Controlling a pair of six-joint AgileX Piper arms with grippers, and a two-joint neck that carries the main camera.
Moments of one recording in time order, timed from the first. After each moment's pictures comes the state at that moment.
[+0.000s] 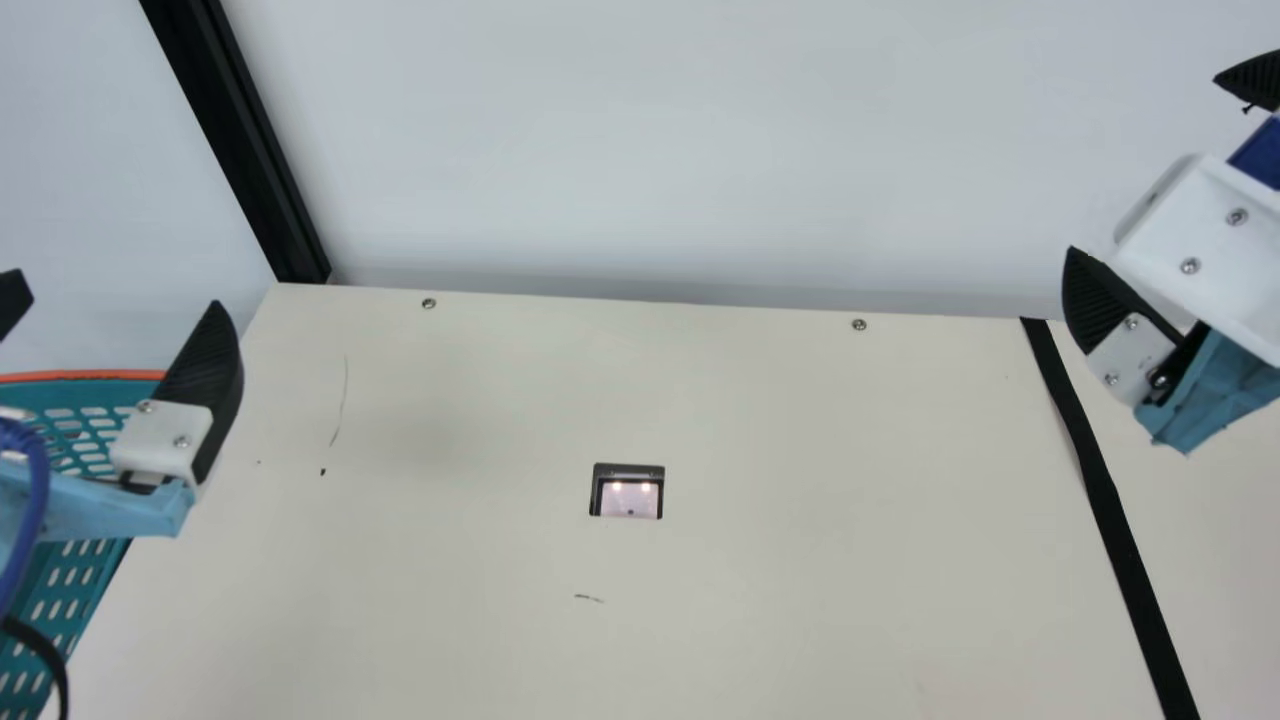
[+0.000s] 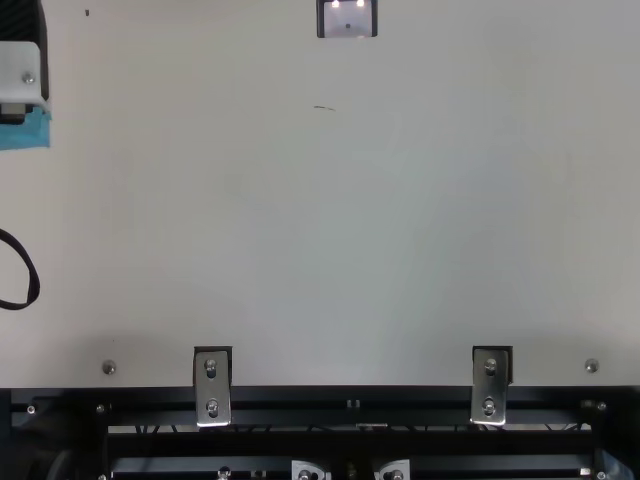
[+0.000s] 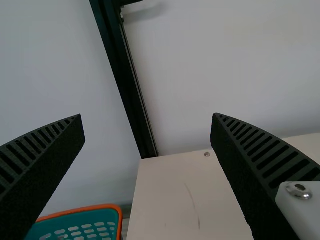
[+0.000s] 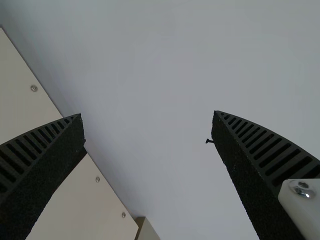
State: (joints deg) left arm -9.9 59.6 -24.9 -22.0 -25.8 29.3; right arm -1.0 71.9 -63.4 -1.8 10.3 -66.2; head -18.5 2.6
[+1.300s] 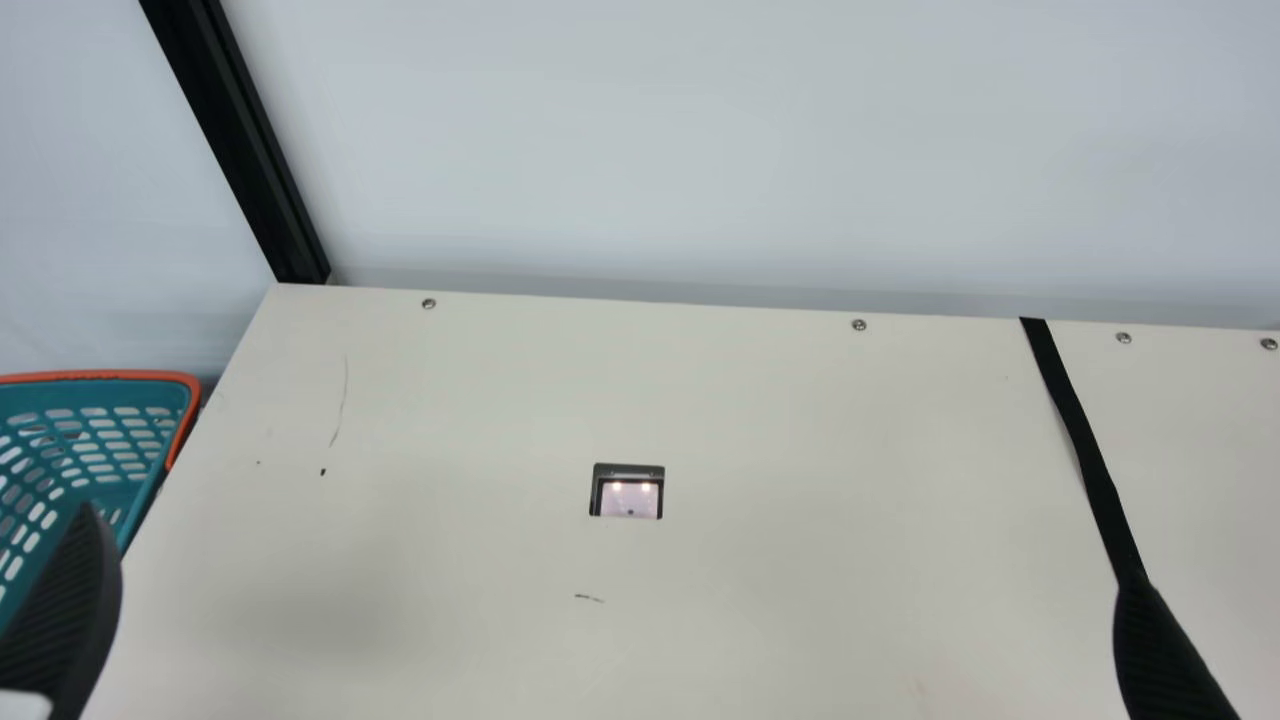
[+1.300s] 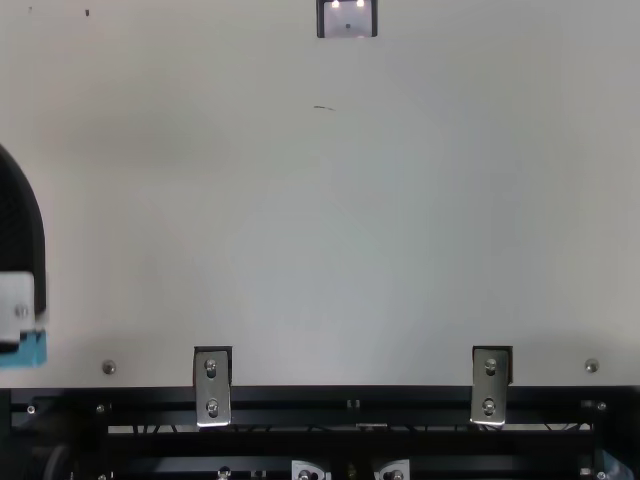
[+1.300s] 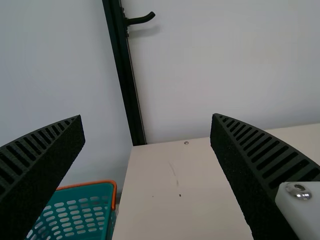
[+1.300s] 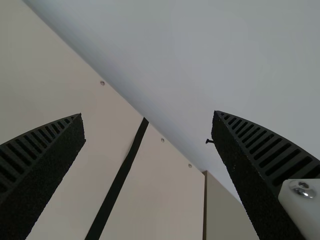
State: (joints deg) left arm -3.7 10.7 -12.0 -6.2 7.6 11.9; right arm 0.9 26.2 -36.6 -4.4 28.7 -43.4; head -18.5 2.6
